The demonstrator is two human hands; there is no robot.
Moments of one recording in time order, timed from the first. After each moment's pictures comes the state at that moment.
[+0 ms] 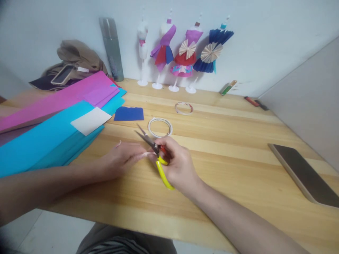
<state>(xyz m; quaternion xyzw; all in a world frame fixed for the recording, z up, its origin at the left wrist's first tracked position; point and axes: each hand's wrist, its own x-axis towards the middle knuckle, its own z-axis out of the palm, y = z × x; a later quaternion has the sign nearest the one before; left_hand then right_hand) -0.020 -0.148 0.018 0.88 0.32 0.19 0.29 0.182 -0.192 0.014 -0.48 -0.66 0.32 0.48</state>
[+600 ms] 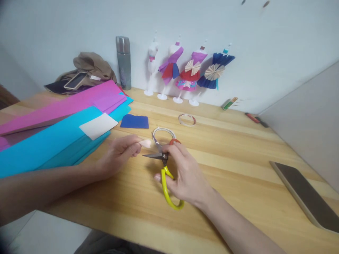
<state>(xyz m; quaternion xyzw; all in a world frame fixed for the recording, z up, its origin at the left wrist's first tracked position) -0.025 -0.142 0.030 0.76 0.38 0.38 0.37 0.204 -0.183 0.033 -0.43 -0.84 0.11 0.33</state>
